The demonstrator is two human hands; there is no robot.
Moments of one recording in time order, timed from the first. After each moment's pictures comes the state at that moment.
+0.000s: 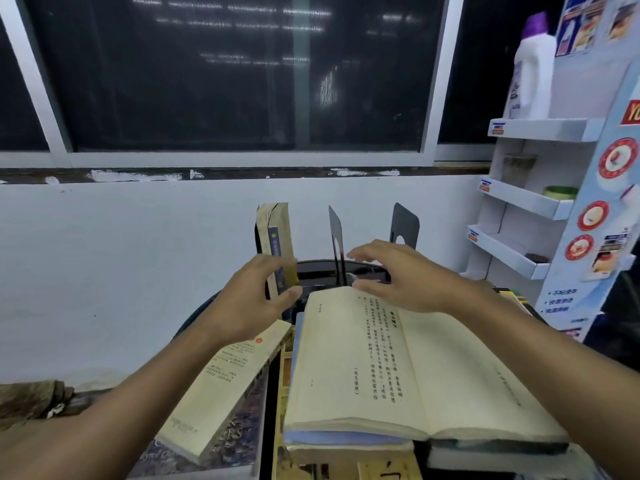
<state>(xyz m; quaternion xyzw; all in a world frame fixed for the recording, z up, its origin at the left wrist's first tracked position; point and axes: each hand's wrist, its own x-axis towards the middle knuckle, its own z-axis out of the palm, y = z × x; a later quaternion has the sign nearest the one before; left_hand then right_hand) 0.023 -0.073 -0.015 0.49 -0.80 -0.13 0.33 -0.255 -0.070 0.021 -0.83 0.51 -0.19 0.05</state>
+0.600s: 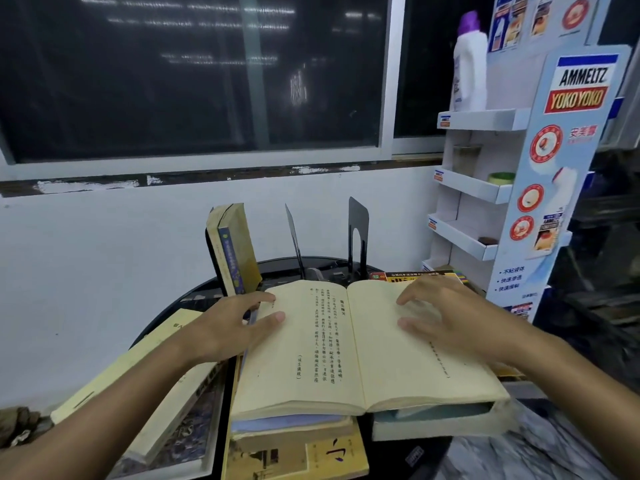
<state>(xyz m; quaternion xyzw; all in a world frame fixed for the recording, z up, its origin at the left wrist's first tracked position) -0.014 -0.052 -0.026 0.53 -0.79 -0.24 0.16 -0.364 0.024 -0.016 -0.78 0.61 -0.15 0.01</state>
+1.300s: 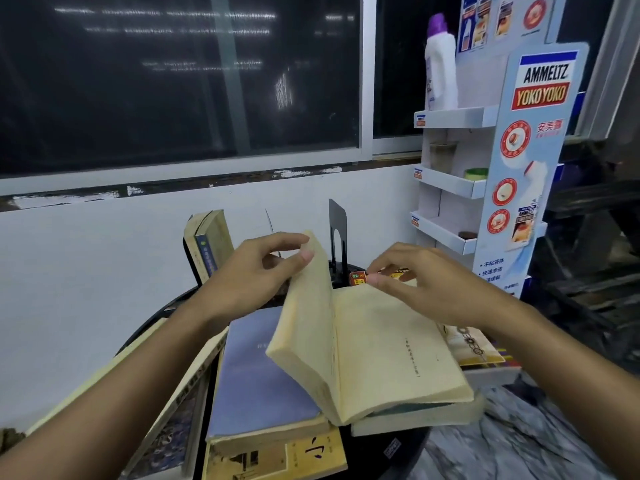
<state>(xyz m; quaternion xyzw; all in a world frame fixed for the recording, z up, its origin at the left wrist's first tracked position) -0.087 -0.018 0.045 0.40 -0.78 -0.31 0.36 -0.353 0.034 0.026 -0.78 0.56 -0.29 0.04</state>
